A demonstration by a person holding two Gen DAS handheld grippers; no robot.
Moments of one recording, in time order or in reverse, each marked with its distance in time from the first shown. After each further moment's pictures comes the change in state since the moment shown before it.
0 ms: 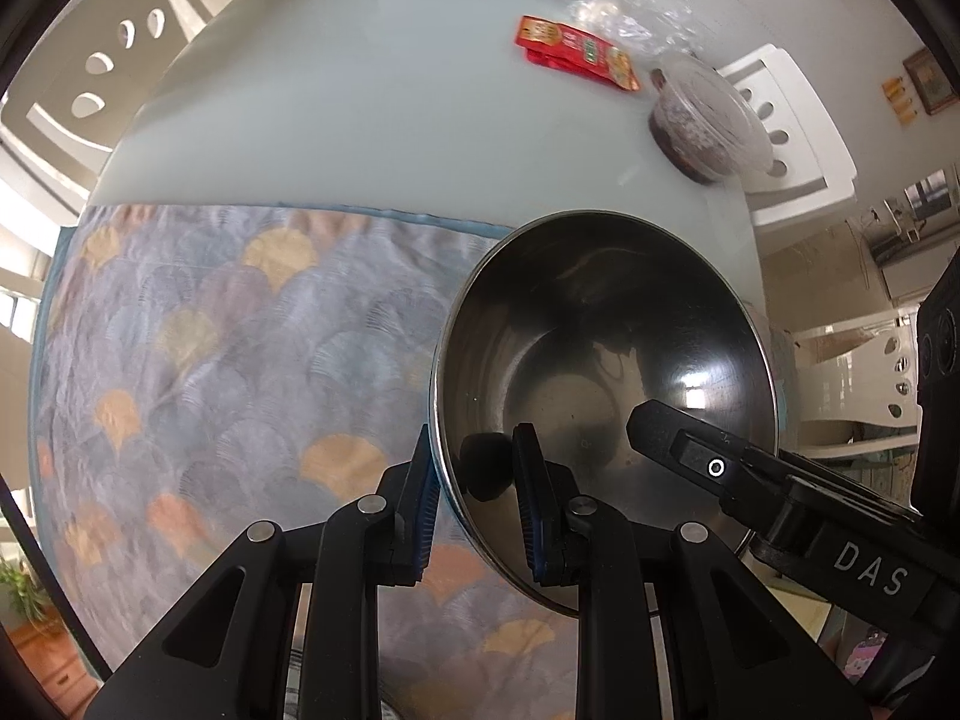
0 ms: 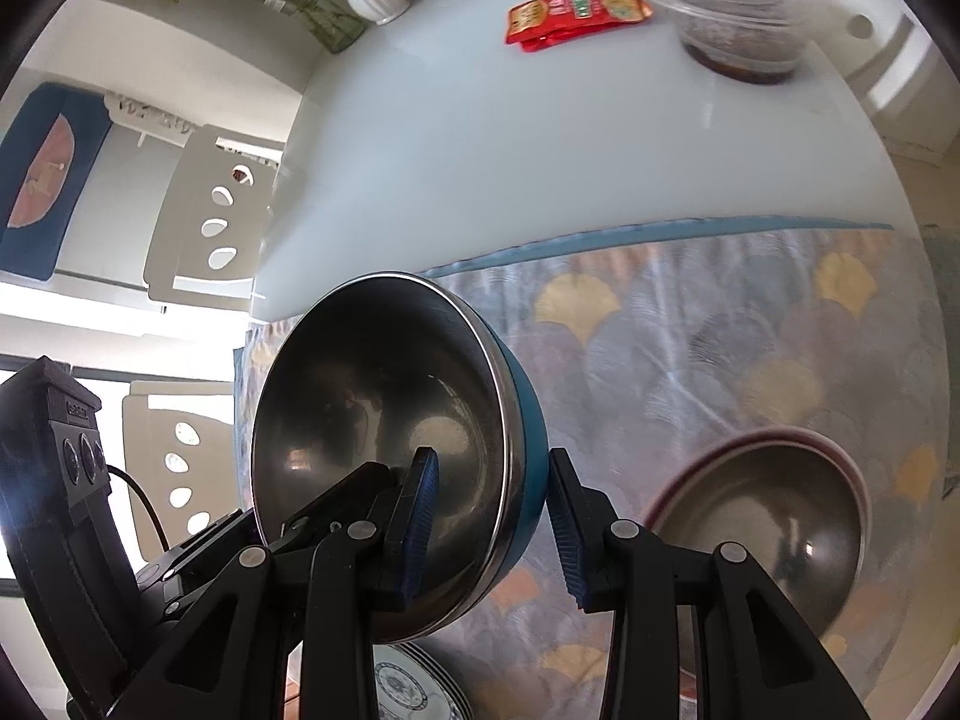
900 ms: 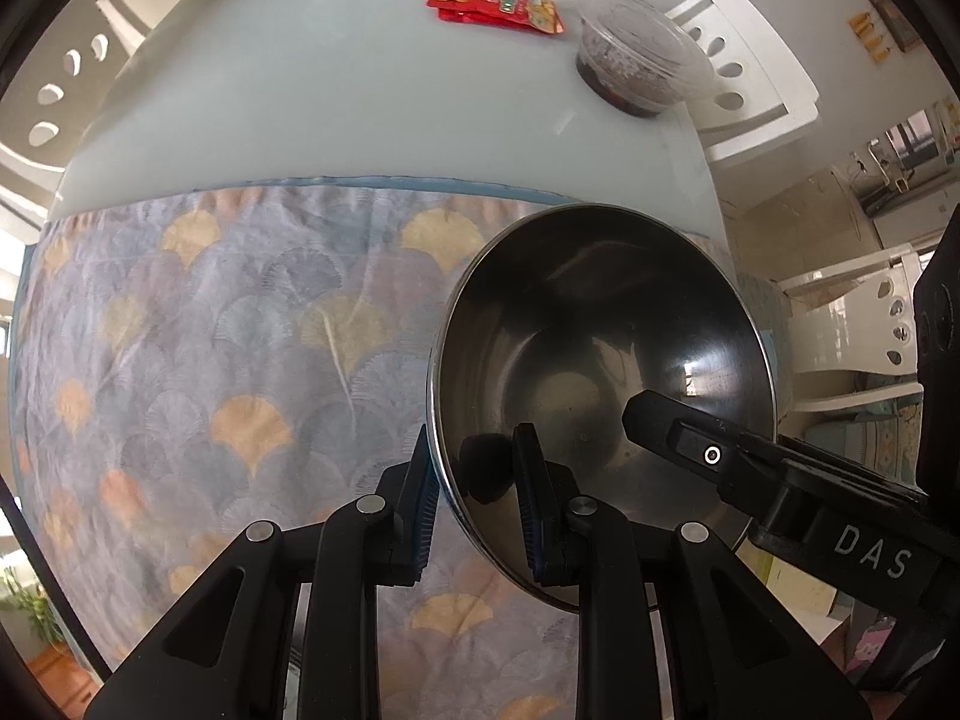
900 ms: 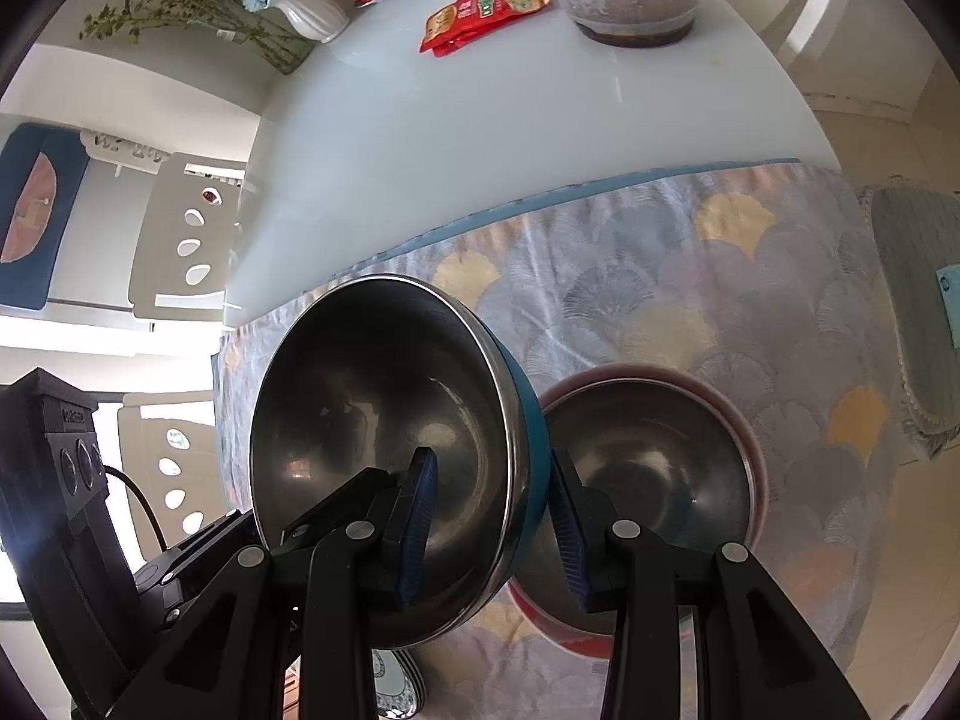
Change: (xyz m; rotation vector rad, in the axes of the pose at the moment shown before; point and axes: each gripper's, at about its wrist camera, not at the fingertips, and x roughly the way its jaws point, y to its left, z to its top) left arm 0.013 -0.063 -0.024 0.062 0.046 0.001; right arm -0.032 -0.066 -0.023 0.074 0.012 -0.017
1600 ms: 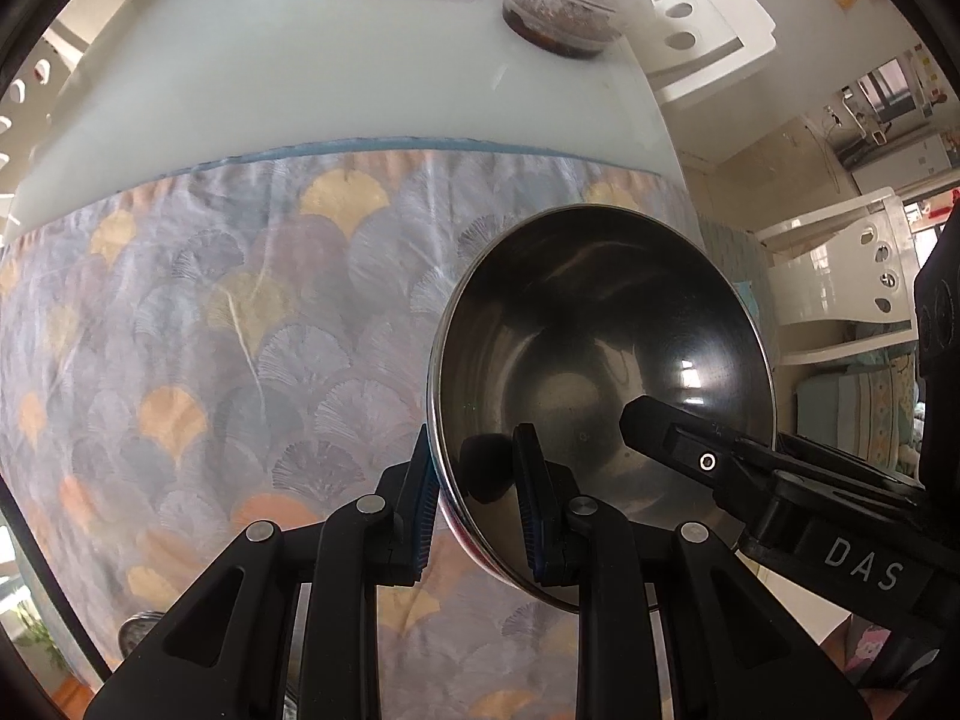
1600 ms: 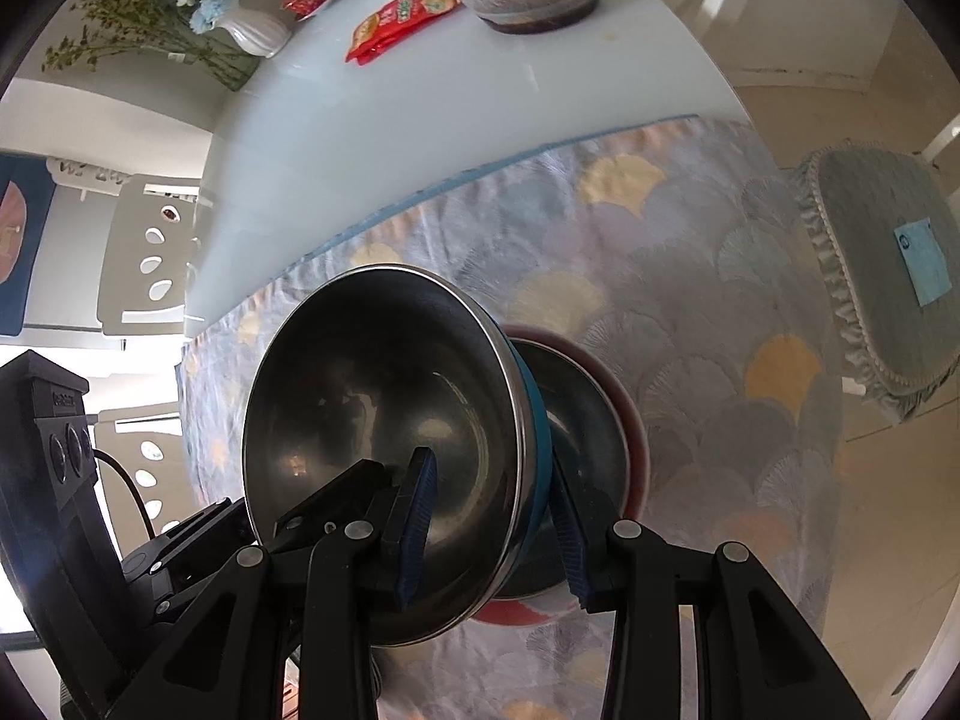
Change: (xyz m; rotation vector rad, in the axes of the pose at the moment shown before) left arm 0.027 -0.042 -0.010 0.075 0.064 -0.033; right arm -0.014 -0.049 -0.019 0.071 0.003 -0.054
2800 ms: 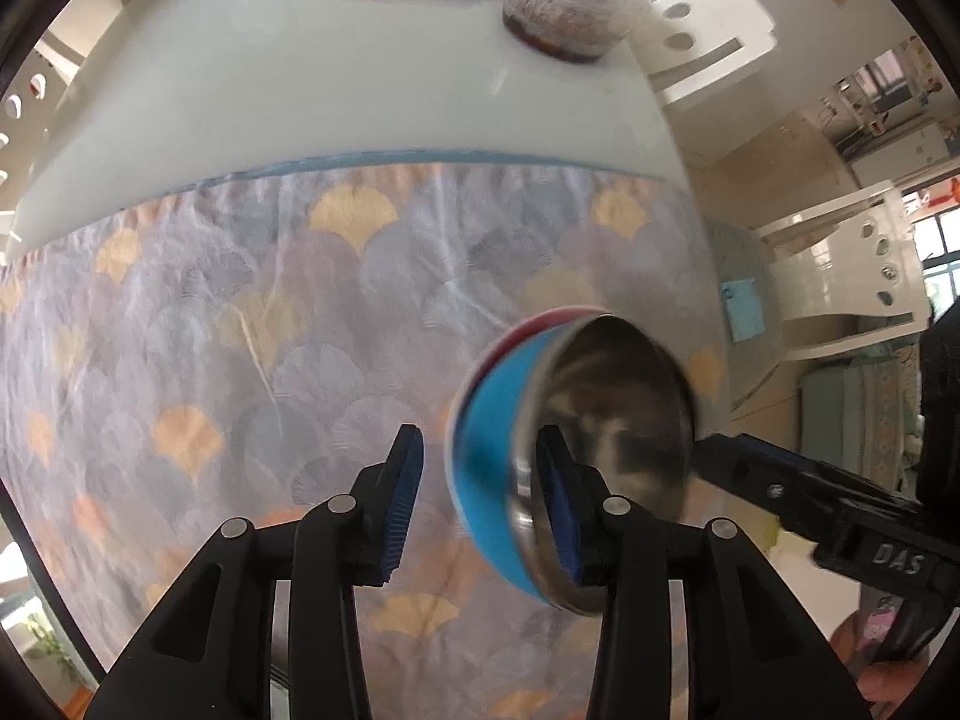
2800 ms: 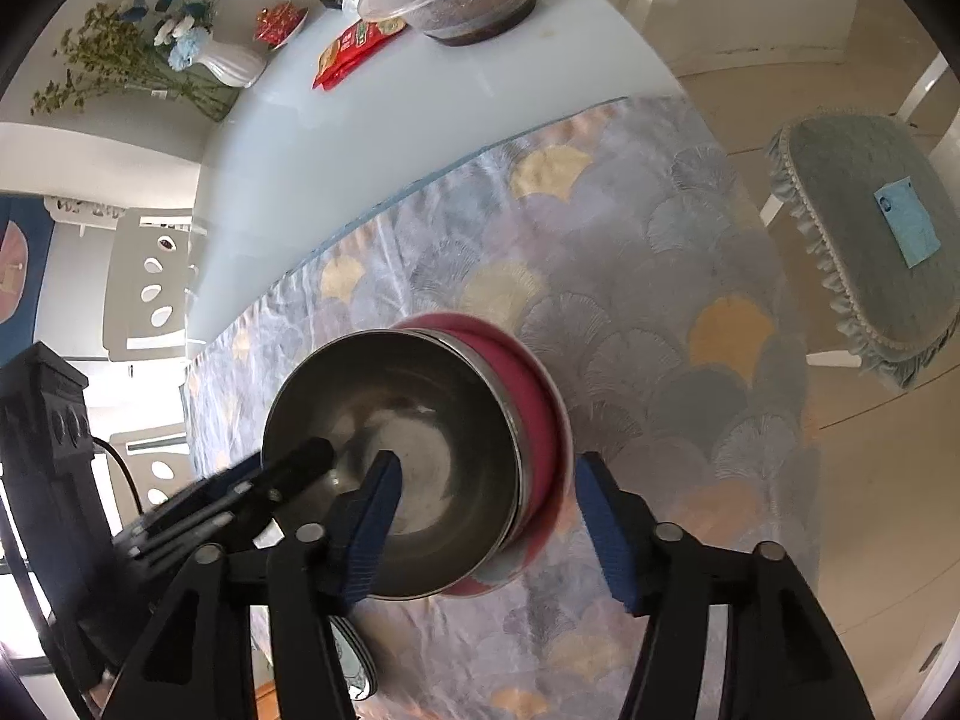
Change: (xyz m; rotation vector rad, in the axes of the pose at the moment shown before) left arm 0.001 0.008 0.008 0.019 0.006 0.024; right arm -0.015 -0.038 -0.015 0.081 -0.020 0.034
